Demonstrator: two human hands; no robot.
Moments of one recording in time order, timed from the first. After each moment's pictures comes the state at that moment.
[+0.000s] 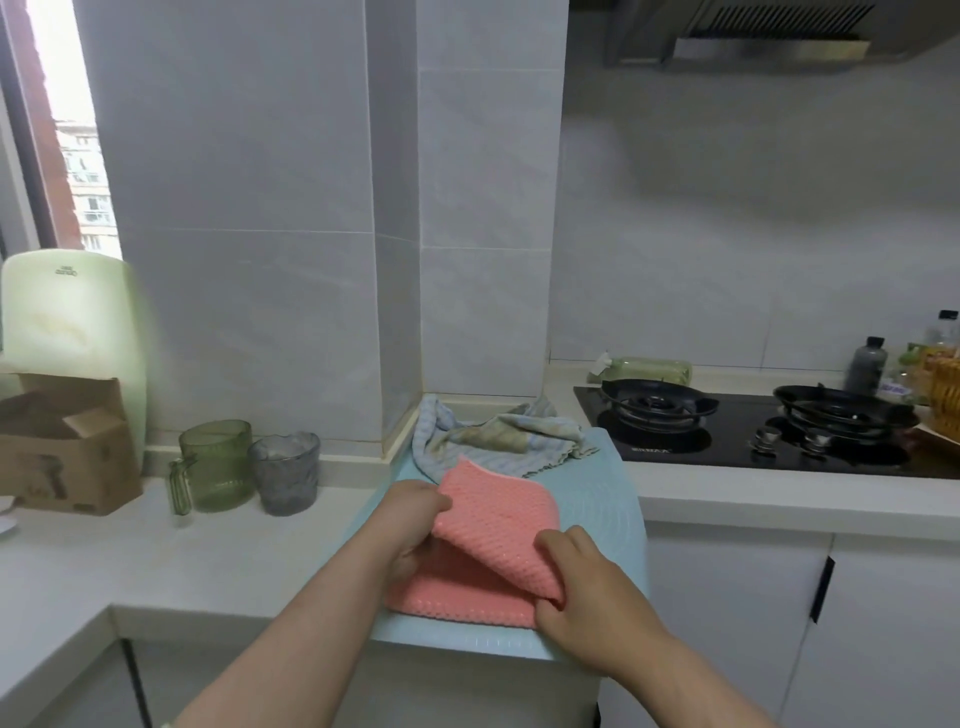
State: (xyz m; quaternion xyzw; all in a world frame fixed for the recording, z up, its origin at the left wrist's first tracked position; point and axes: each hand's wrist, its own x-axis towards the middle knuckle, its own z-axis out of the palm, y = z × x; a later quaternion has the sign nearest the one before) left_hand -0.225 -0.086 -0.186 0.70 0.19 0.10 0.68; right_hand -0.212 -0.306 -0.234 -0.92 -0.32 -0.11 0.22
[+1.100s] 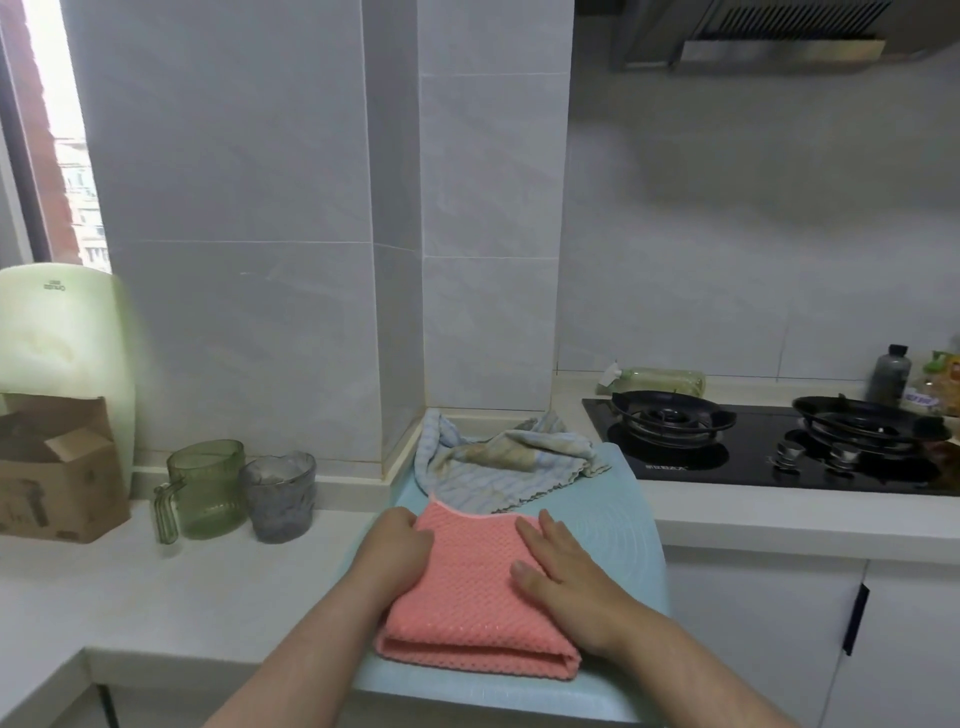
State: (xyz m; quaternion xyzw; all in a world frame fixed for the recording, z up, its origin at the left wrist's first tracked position) left_hand -0.197 -0.051 -0.211 0.88 0.21 0.13 0.40; right_hand -0.160 -0.279 -0.222 -0.90 -0.31 0.09 0.29
